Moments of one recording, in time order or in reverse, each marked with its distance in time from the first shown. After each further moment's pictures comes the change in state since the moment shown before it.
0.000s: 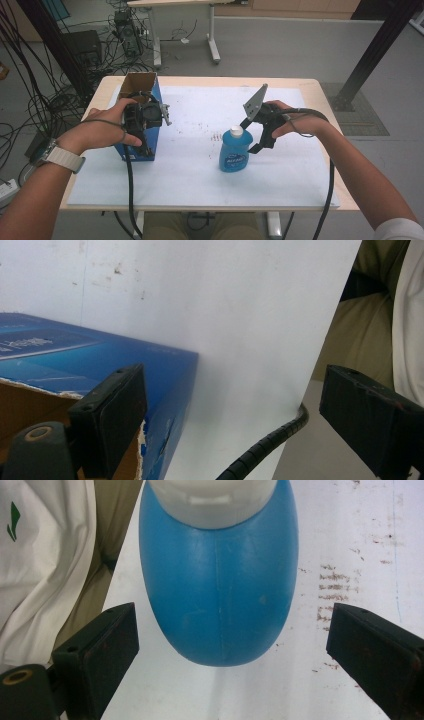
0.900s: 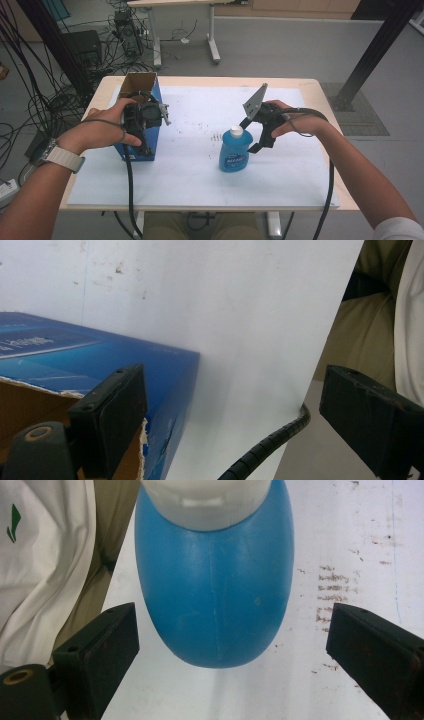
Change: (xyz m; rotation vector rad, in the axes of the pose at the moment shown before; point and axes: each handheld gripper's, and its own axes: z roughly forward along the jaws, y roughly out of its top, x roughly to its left) left arm 0.001 0.000 0.001 0.003 -0.001 -0.003; right arm -0.001 0.000 0.000 -0.004 0.003 0.005
